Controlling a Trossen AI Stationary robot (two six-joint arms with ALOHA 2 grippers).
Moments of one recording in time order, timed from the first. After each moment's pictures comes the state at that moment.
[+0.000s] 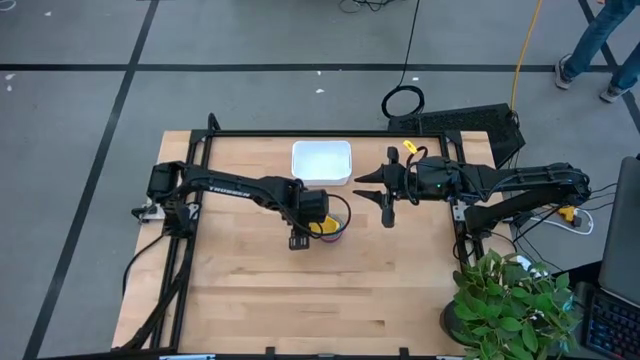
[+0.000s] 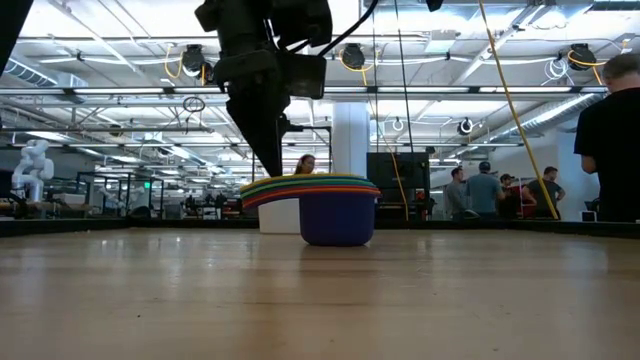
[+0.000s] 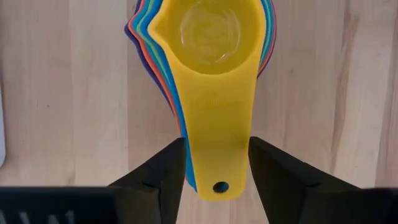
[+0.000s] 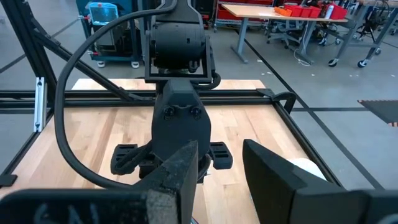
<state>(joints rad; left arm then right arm) 0.01 1.84 1.38 -0.81 0.08 -0.02 0.05 1.10 1.04 -0.22 0.19 0.00</state>
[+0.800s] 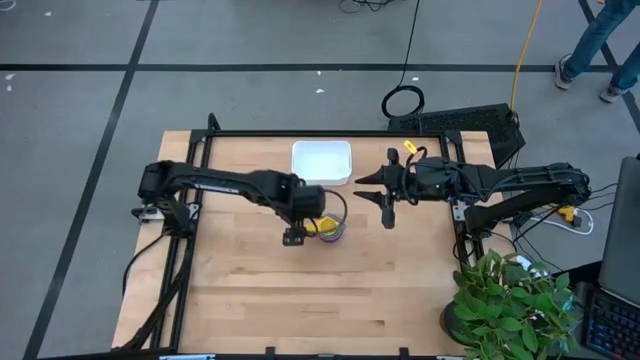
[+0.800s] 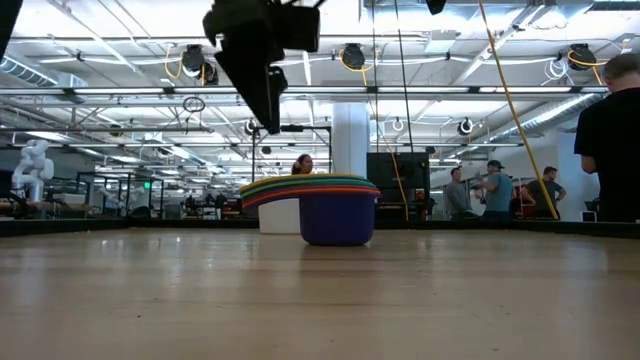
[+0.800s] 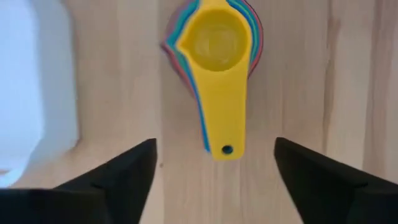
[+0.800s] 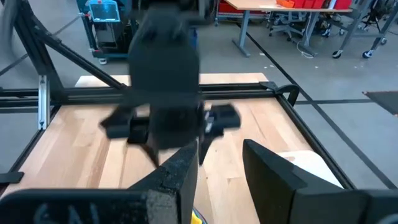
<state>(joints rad) -0.02 1.78 1.53 -1.02 -0.03 0.01 0.06 1.10 1.04 -0.25 0.18 0.03</state>
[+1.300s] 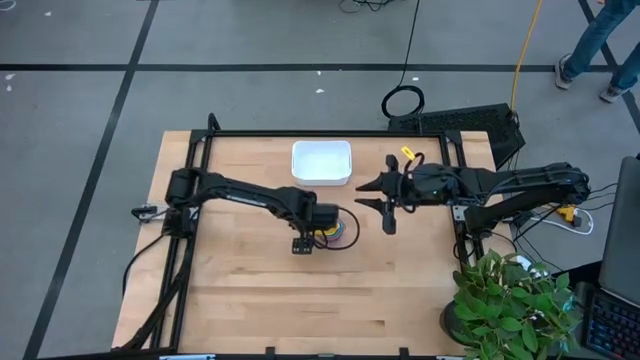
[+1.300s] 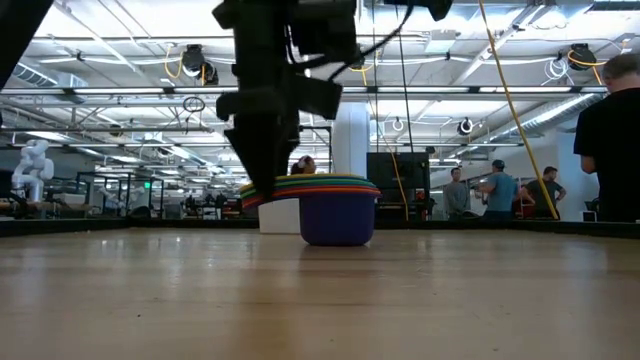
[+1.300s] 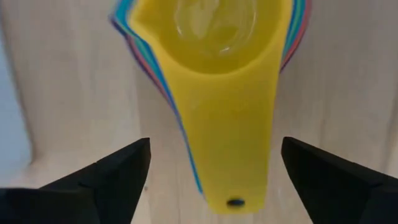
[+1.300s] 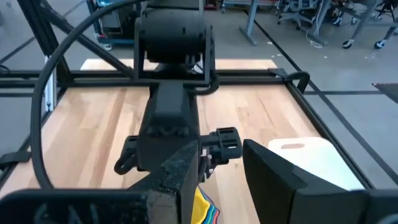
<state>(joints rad) -0.05 1.99 1.53 -0.96 -0.07 0.01 0.08 1.10 1.01 -0.27 0.18 0.03</state>
